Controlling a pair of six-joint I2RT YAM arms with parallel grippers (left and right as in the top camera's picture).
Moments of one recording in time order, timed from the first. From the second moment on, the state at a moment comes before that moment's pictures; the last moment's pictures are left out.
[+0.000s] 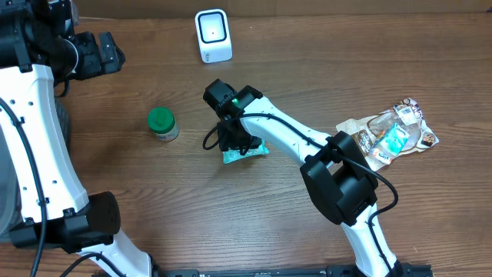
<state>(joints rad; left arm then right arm) 0.20 1.89 2.41 -1.62 0.07 -0.09 0.73 2.26 1.81 -1.03 -0.03 0.62</state>
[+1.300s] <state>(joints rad) 0.20 1.89 2.41 -1.62 0.07 -0.09 0.44 2.33 2.31 -1.56 -0.08 0.30</state>
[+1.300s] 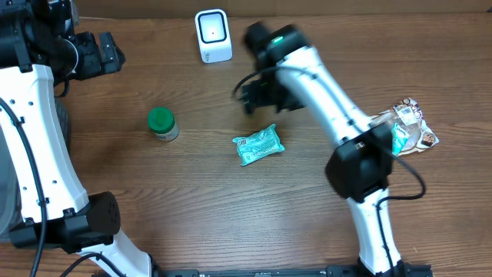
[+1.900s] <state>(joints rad) 0.20 1.89 2.41 -1.62 0.07 -0.09 0.20 2.33 2.12 -1.54 -0.38 -0.04</state>
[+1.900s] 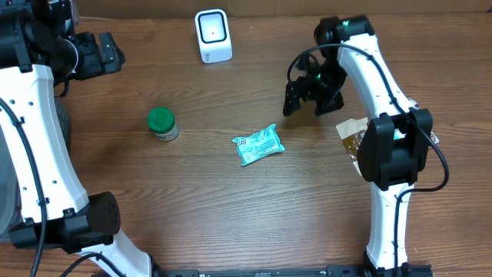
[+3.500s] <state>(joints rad) 0.20 1.89 2.41 -1.62 0.07 -0.09 0.33 2.23 1.85 -1.26 -0.71 -0.05</state>
